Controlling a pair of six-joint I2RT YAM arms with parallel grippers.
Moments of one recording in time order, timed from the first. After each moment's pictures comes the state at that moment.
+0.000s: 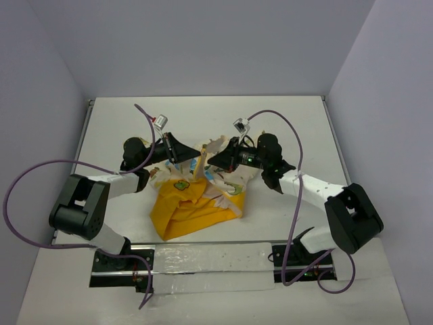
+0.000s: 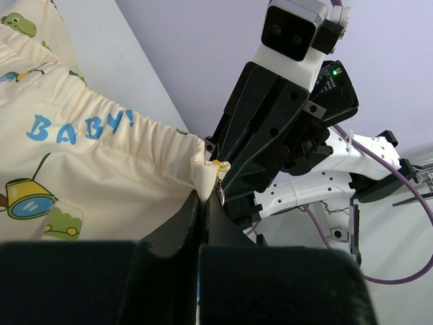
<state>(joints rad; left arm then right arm) -0.33 1.55 0.62 1.10 0.91 -1.22 0.53 1.38 0.70 0.59 -0.70 0.62</state>
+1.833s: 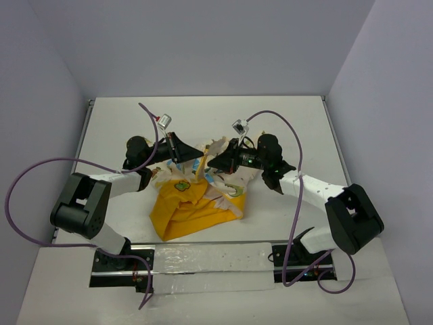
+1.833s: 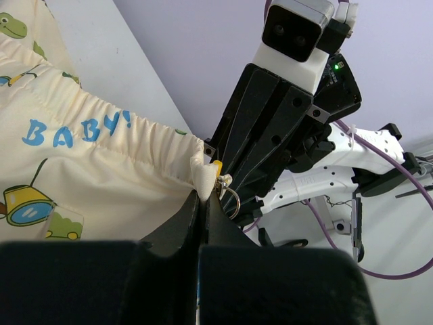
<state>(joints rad) -0.36 1.57 0.64 1.08 0.92 -1.20 0.53 1.38 0.69 0.59 -0.74 0.60</state>
